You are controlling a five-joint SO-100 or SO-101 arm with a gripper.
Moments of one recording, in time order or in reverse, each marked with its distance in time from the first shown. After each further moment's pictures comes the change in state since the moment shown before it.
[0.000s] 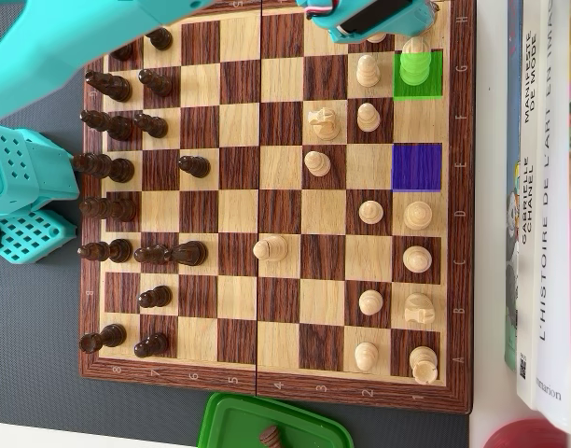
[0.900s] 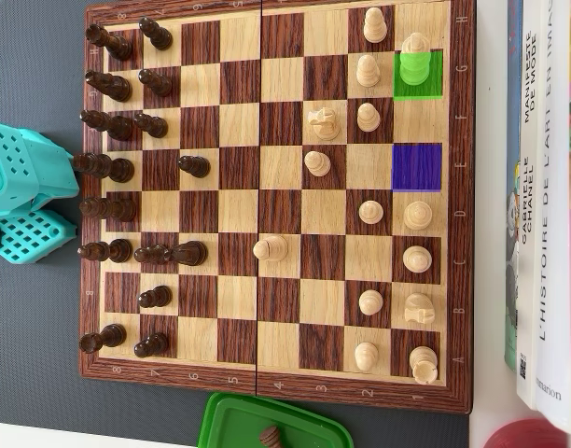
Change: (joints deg) arm -2.8 25.1 17.4 0.0 0.0
